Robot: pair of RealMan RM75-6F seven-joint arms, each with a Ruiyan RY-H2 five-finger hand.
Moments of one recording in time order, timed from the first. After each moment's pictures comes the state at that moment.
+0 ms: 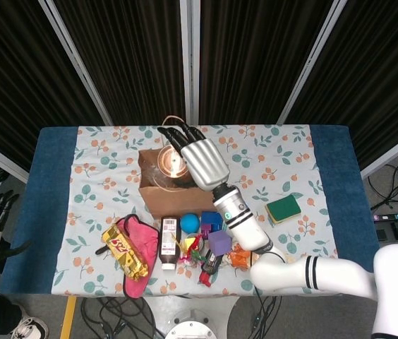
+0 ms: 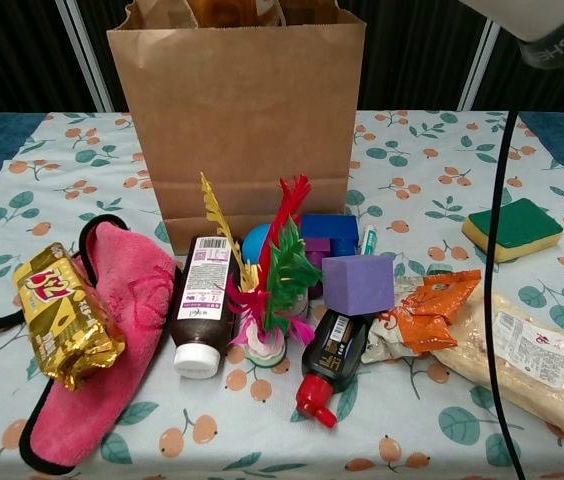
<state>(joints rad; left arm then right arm) -0.12 -1.30 -0.04 -1.15 1.56 1.54 -0.37 1.06 -1.57 0.47 -1.64 -0.97 1.07 -0.42</state>
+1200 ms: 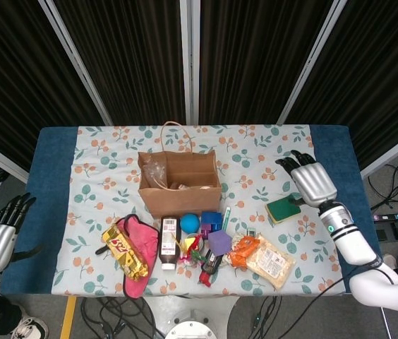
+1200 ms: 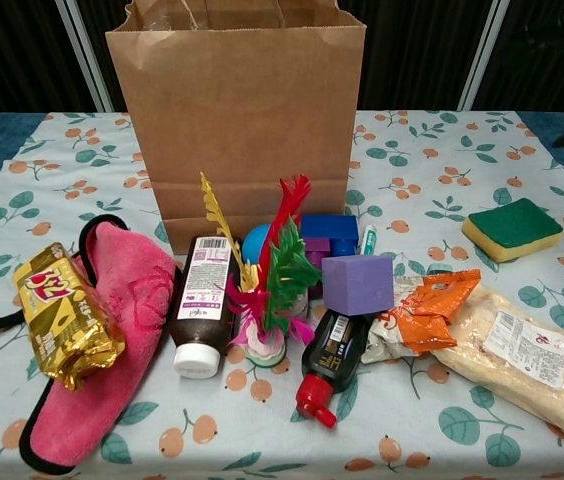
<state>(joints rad) -0.14 -1.30 -0.01 -1.23 1.60 1.55 -0.29 0.69 -1.18 0.10 -1.52 -1.20 0.95 -0.22</state>
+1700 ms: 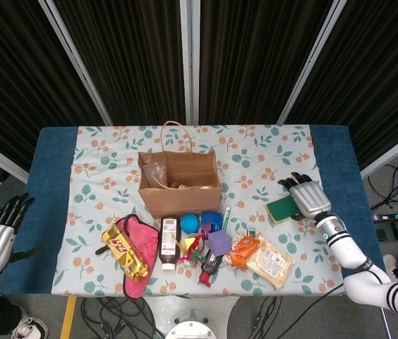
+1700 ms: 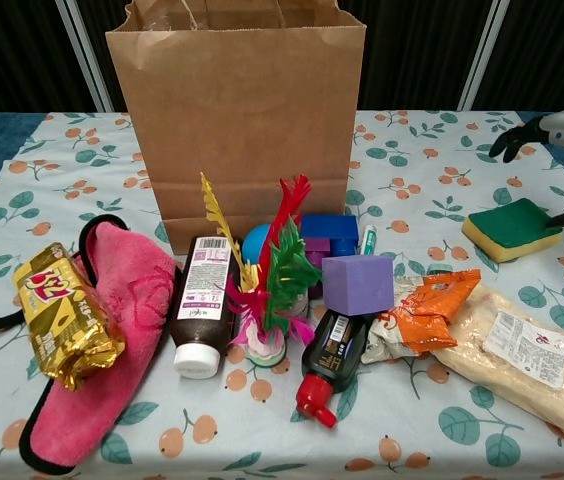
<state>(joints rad) -0.14 -1.29 -0.01 -1.23 1.60 1.55 -0.29 0.68 -1.37 0.05 -1.26 -1.24 0.84 -0.14</state>
